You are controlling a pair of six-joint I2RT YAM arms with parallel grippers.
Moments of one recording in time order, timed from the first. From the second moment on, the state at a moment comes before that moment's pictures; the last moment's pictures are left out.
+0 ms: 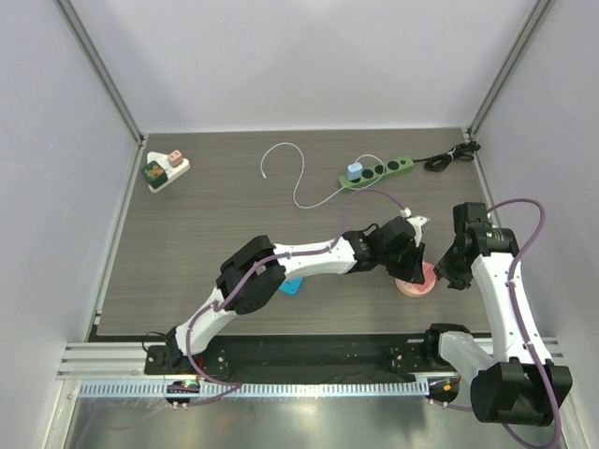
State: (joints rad) left arm -1.17 2.30 1.83 -0.15 0.24 -0.67; right arm -0.08 0.98 0.91 -1.22 0.20 0.64
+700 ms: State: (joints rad) left arm -1.12 2.30 1.82 -0.16 0.30 -0.68; right arm -0.11 1.04 0.67 -0.96 0.12 0.73
